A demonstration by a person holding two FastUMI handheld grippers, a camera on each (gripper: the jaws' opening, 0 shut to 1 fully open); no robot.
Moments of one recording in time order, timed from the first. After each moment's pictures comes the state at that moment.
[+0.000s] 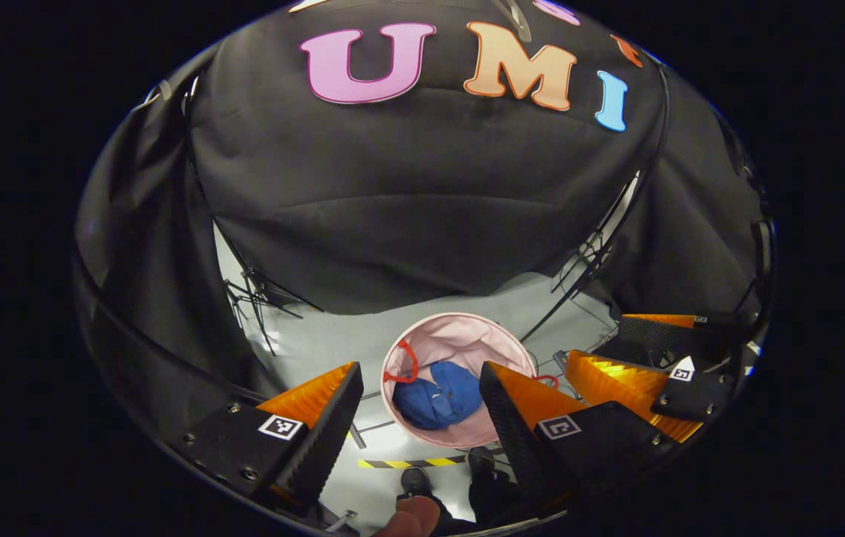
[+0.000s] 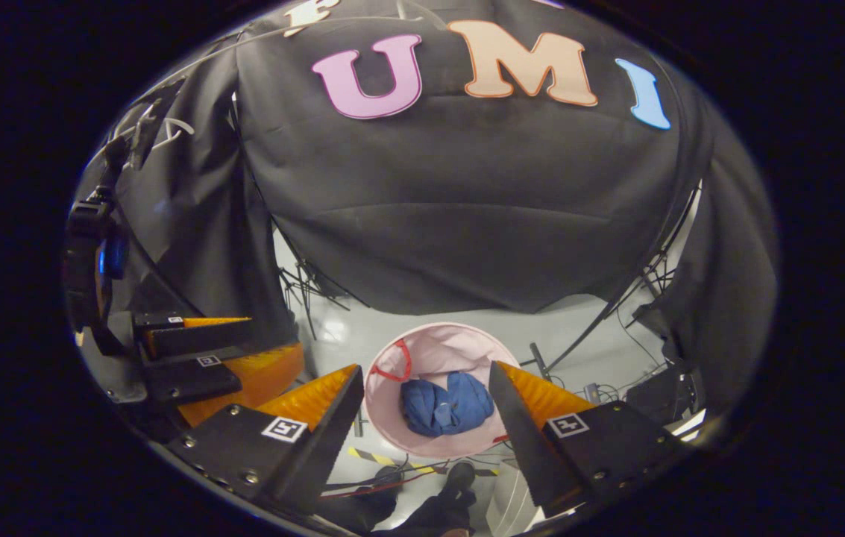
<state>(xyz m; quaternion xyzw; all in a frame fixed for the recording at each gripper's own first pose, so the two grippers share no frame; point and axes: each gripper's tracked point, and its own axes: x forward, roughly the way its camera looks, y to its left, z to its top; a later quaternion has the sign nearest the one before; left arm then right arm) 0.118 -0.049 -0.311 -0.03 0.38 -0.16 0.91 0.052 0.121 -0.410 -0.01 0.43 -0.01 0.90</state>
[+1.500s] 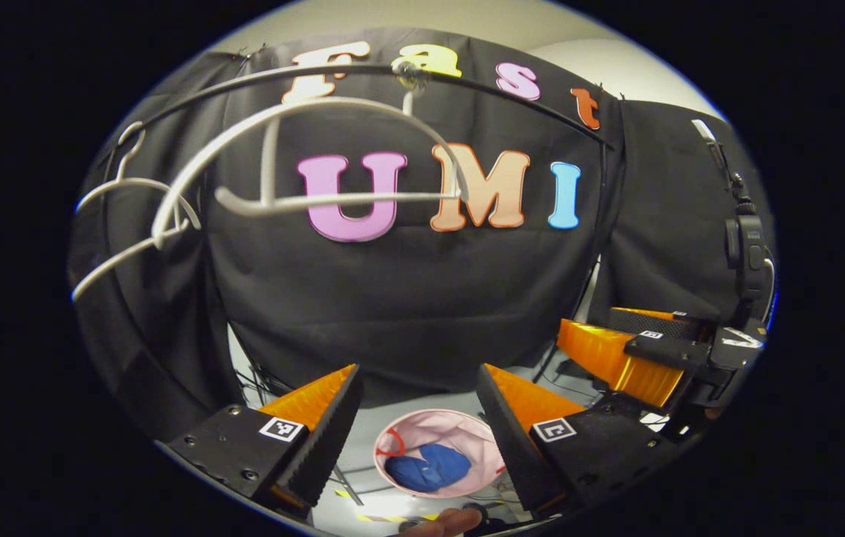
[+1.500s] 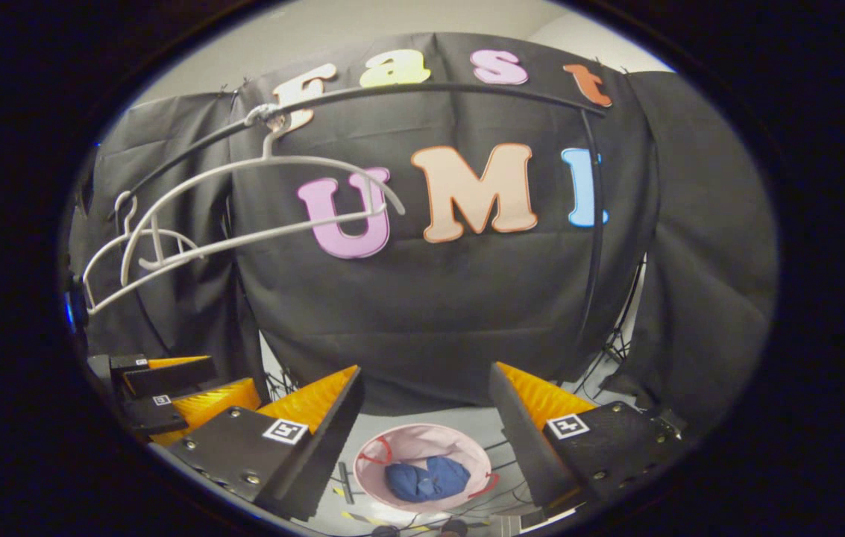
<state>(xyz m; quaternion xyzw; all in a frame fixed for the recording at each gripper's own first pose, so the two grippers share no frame) 0.106 -0.056 -0.118 -0.02 0.15 -0.16 0.97 0.066 0.089 -0.178 0.00 0.20 -0.07 0.98</state>
